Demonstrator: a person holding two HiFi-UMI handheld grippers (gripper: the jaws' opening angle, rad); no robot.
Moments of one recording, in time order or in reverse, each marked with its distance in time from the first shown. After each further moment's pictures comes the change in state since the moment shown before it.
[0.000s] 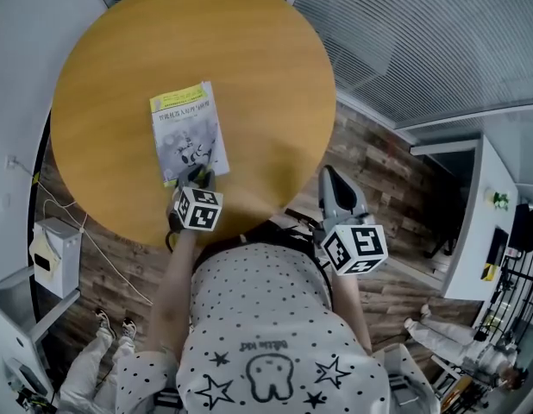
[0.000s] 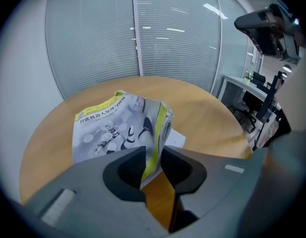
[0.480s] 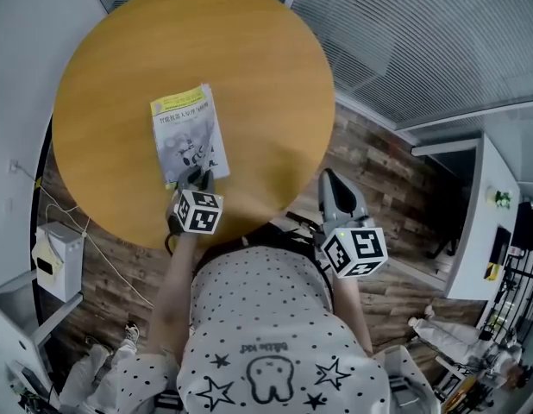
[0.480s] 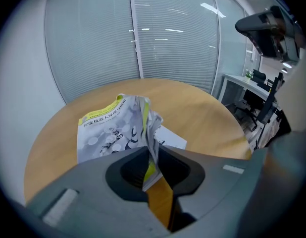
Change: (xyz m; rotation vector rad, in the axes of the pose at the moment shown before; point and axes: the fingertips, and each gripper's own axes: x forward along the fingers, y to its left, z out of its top) left arm -0.007 0.006 0.008 0.020 -0.013 0.023; right arm -0.003 0.001 -0.004 0.007 -0.006 -0.002
